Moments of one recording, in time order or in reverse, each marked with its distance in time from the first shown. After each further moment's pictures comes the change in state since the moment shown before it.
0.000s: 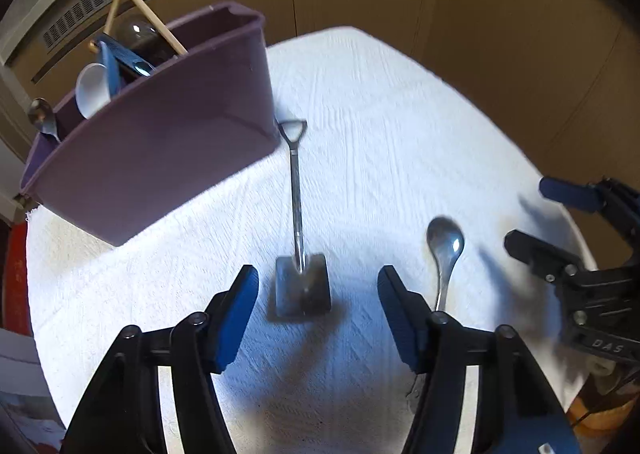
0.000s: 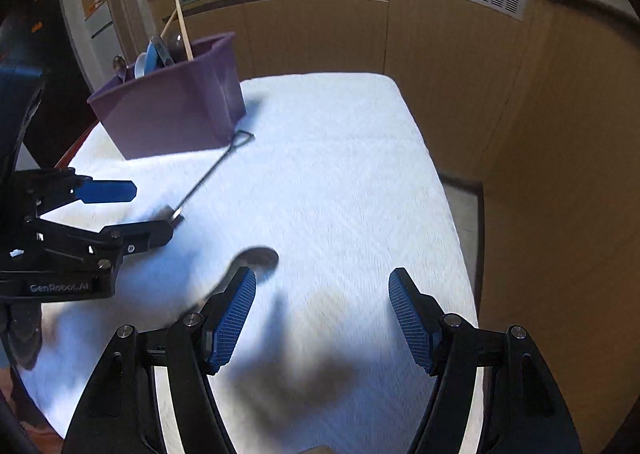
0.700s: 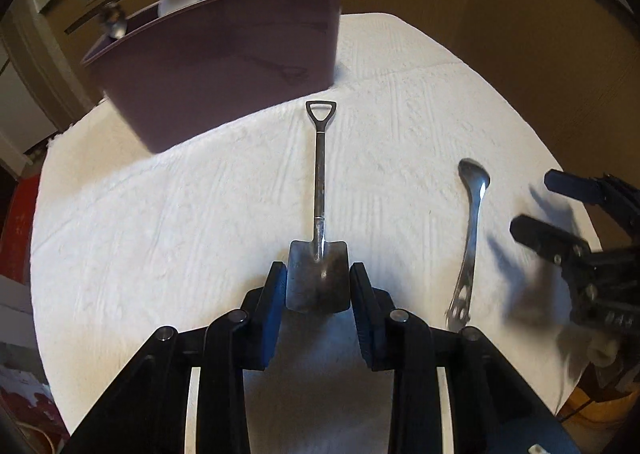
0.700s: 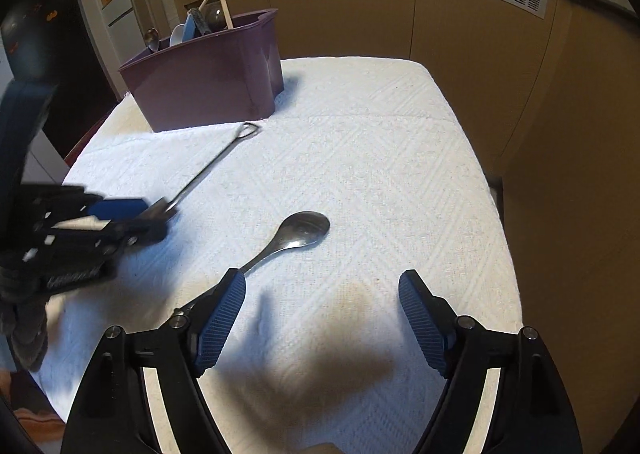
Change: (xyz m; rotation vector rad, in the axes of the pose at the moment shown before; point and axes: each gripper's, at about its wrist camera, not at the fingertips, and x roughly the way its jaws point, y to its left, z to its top) left arm -0.028 0.033 -0.073 -0.149 -0.010 0.017; right arm -0.001 0.032 -0.017 -0.029 0.030 0.058
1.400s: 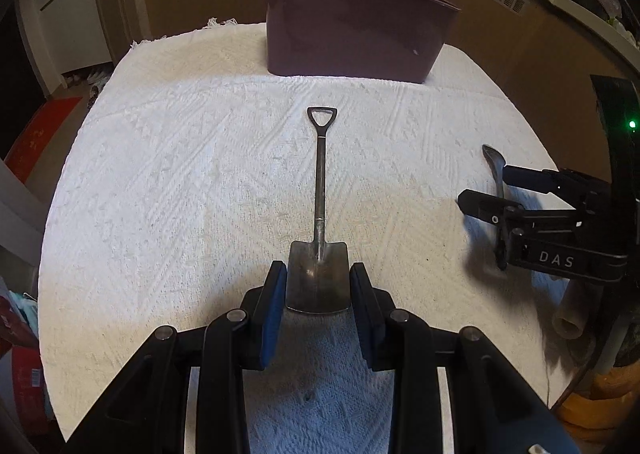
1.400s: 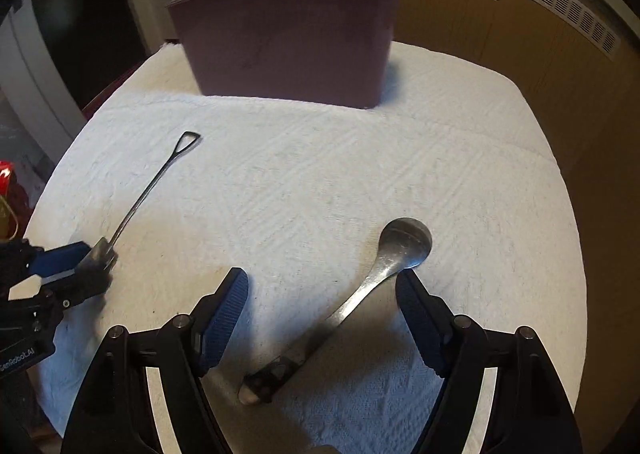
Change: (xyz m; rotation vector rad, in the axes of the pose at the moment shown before) left arm -0.026 0.054 -0.071 -0.261 -0.060 0.002; right arm 0.058 0.082 0.027 -0.186 0.082 0.049
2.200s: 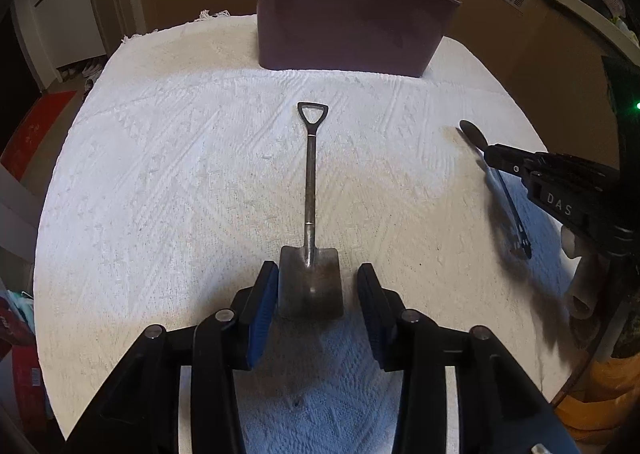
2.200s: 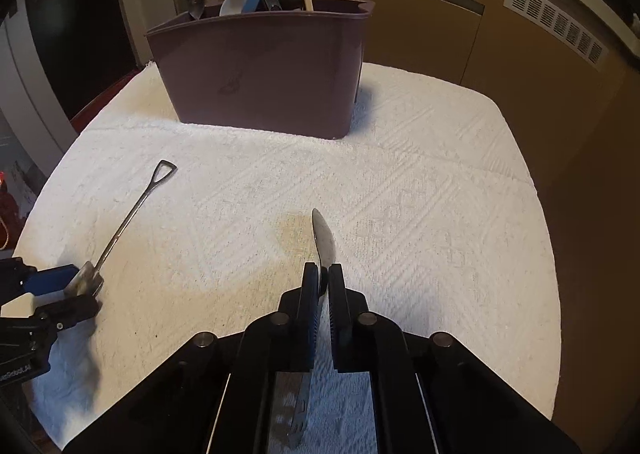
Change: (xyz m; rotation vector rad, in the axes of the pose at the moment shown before) left arm 0.008 -0.006 0.008 0.009 0.049 -0.007; right arm -0.006 -0.017 0.014 0.018 -0.061 -0.054
